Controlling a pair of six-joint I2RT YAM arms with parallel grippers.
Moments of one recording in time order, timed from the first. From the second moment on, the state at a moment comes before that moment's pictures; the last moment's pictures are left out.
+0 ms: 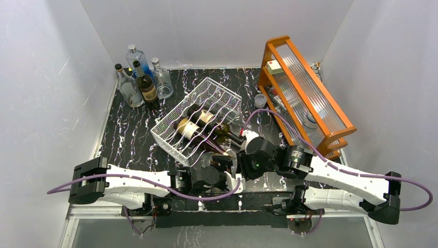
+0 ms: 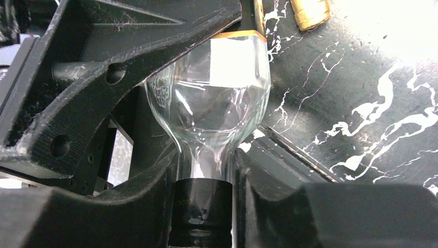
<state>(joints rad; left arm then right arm) -1.45 1.23 0.59 0.17 -0.41 0.60 1.21 0.94 0.89 -0.82 0.02 0.75</state>
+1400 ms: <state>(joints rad) -1.29 1.17 0.89 -0.18 -0.16 0.22 1.21 0.73 1.39 -0.91 0.48 0.59</state>
